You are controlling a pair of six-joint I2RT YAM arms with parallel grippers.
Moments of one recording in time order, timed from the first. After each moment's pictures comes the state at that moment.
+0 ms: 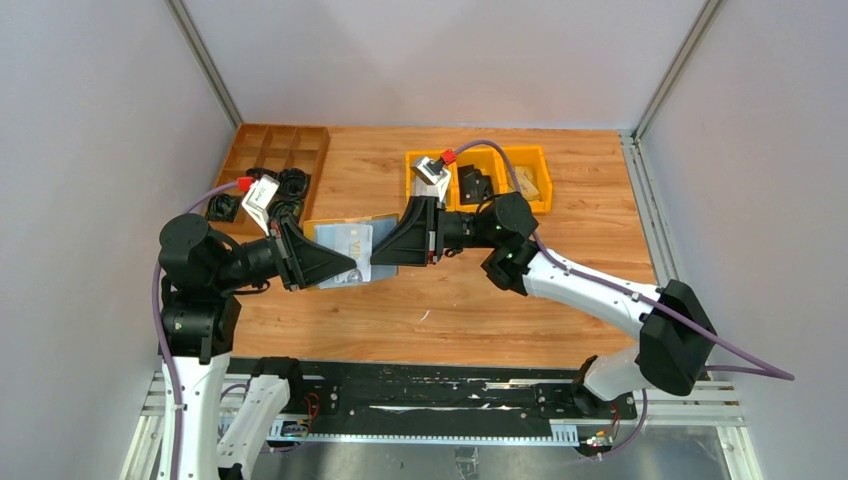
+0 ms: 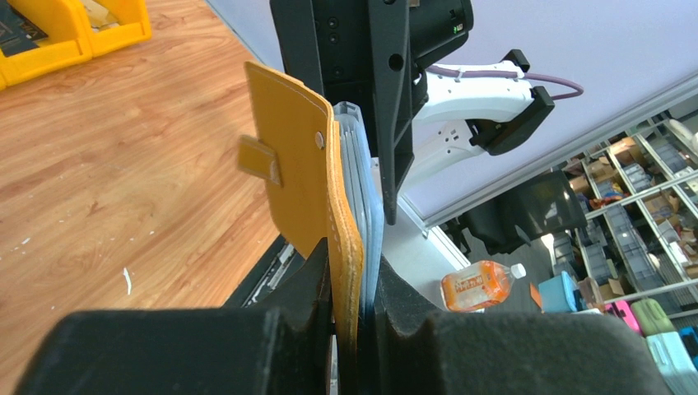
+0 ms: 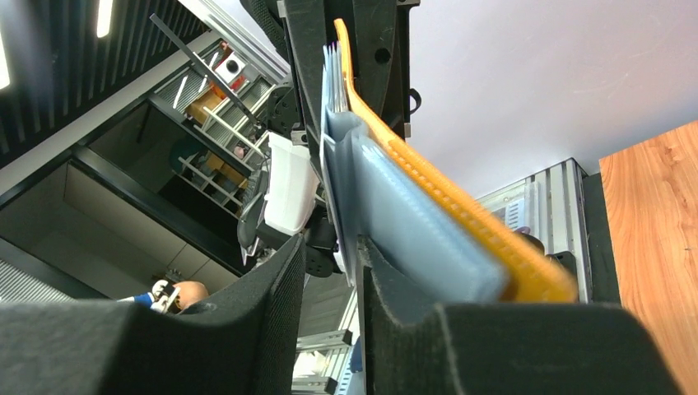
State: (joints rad) left arm -0.03 0.65 1.08 -0.48 1.16 -0.70; right arm 0.90 1.42 1.04 0.85 -0.81 1.19
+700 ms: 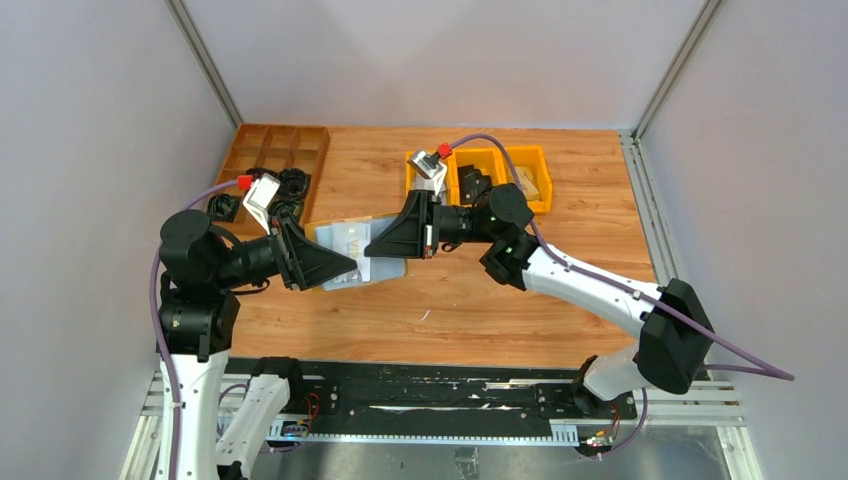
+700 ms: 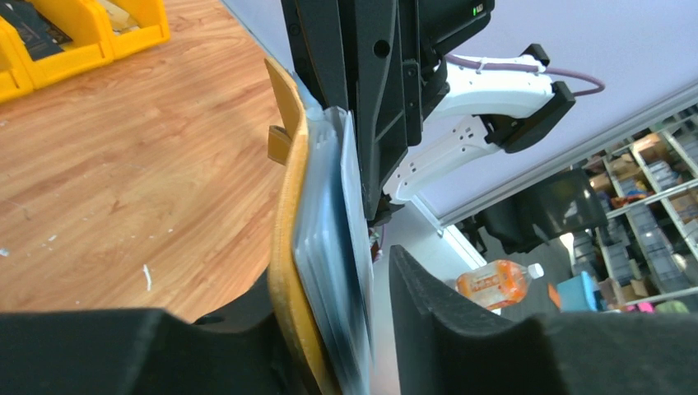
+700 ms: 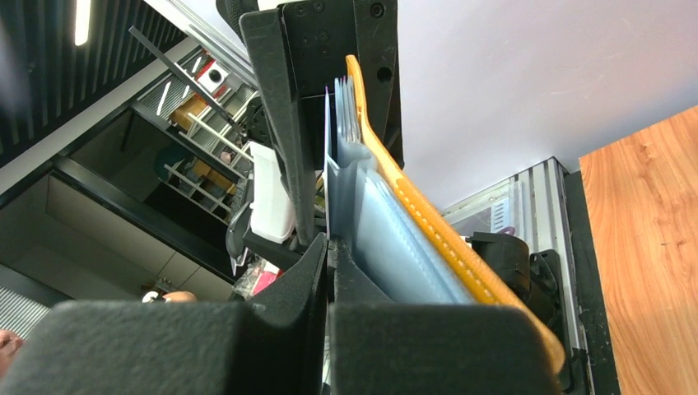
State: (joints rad) left arm -0.03 0.66 1.11 -0.54 1.14 -0.62; right arm 0.90 1.43 1.10 0.75 -0.80 1.15
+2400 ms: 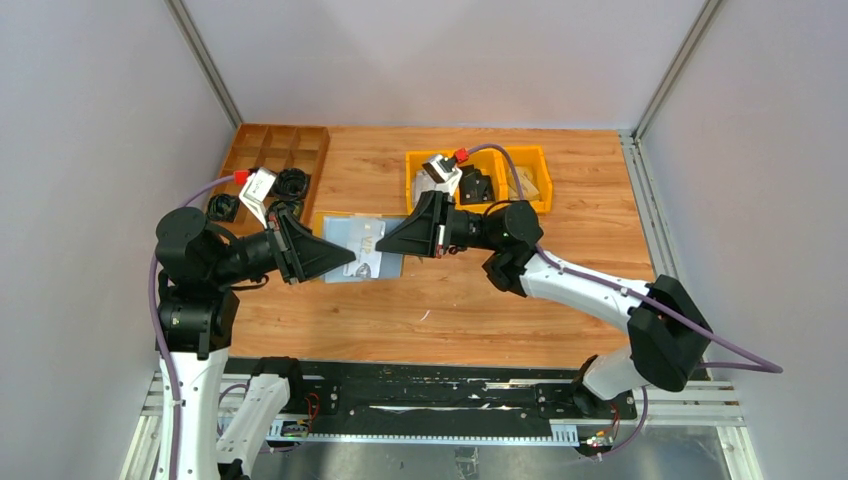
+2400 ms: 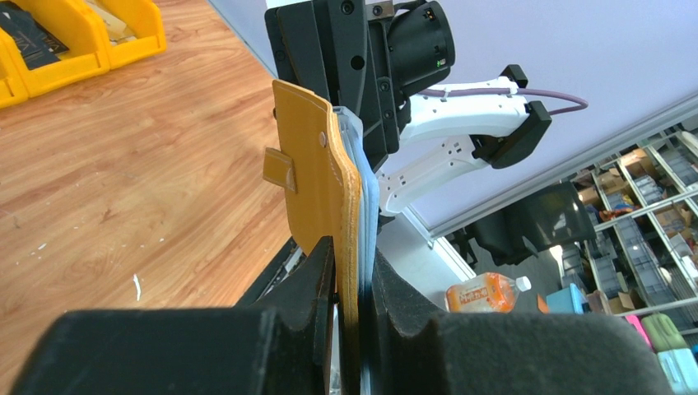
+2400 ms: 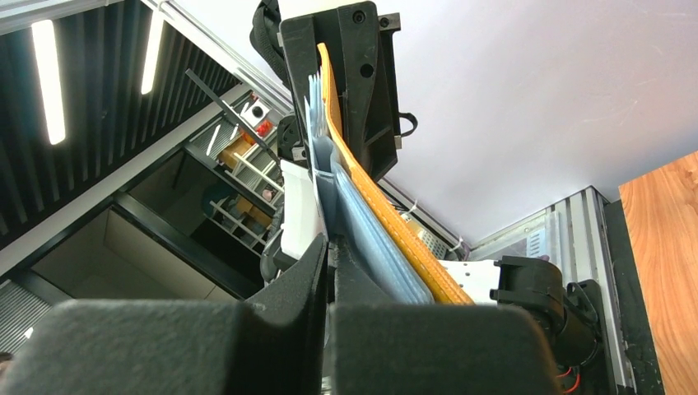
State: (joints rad) left arm -0.02 0.68 1.13 -0.50 1.14 -0.69; right arm 0.86 1.45 0.97 1.06 -0.74 1.35
